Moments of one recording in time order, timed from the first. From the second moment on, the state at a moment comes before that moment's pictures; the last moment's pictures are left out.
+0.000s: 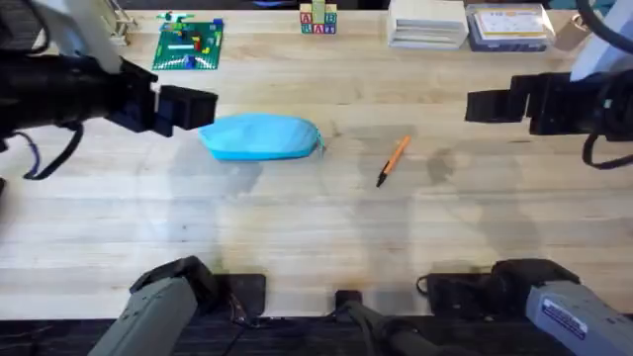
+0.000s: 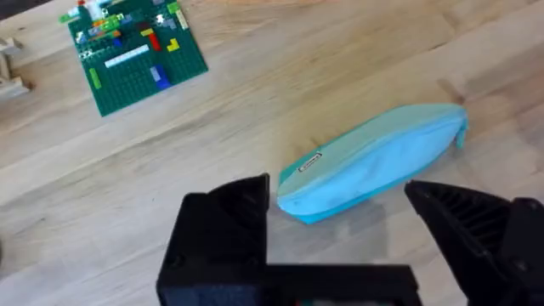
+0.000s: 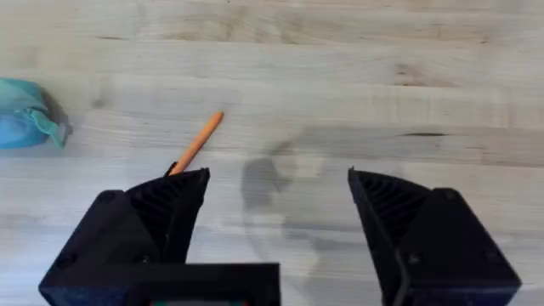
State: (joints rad) left arm 0.36 1.03 1.04 -0.92 0.52 0.60; right arm 0.01 0.96 1.02 -0.99 -0.03 0.02
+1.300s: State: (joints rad) left arm 0.66 1.68 1.04 -0.90 1.08 1.37; right arm 0.01 0.96 1.02 -0.98 -0.03 0.02
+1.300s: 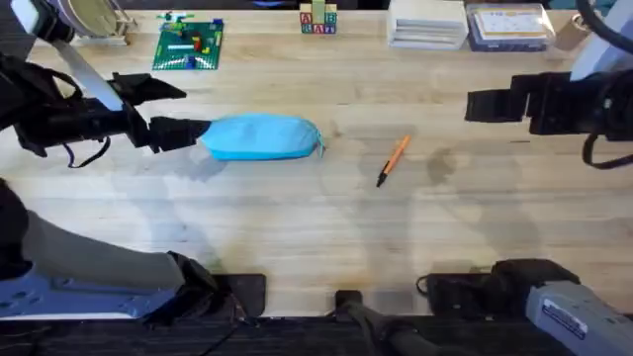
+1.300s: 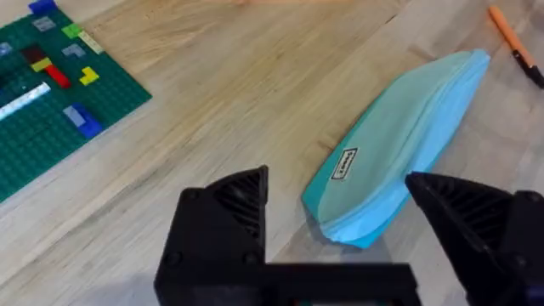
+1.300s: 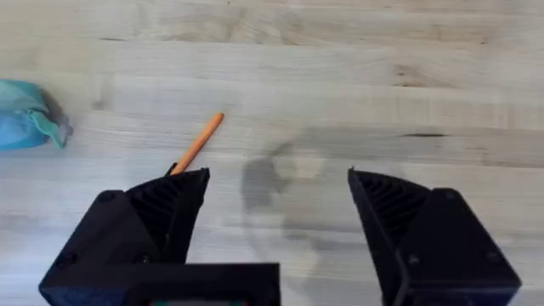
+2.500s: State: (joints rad) left arm 0.66 1.69 1.04 -1.07 1.10 1.80; right arm 0.01 0.96 1.02 -0.98 -0.03 0.02
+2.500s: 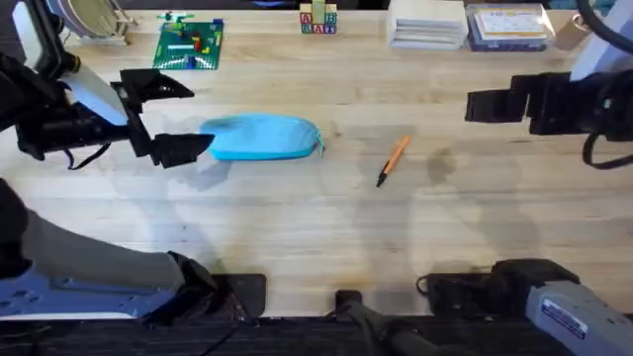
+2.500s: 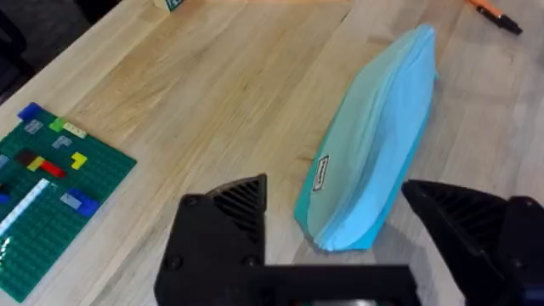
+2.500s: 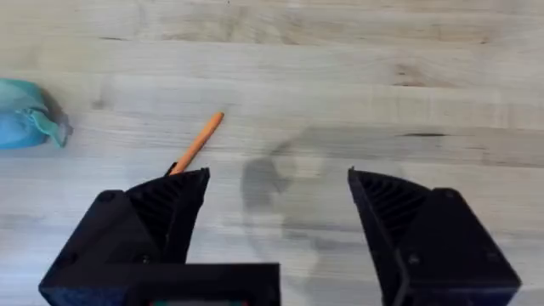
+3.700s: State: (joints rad) left arm 0.66 1.83 1.04 -1.05 1.11 1.88; right arm 0.01 0.96 1.02 -0.99 -0.03 0.02
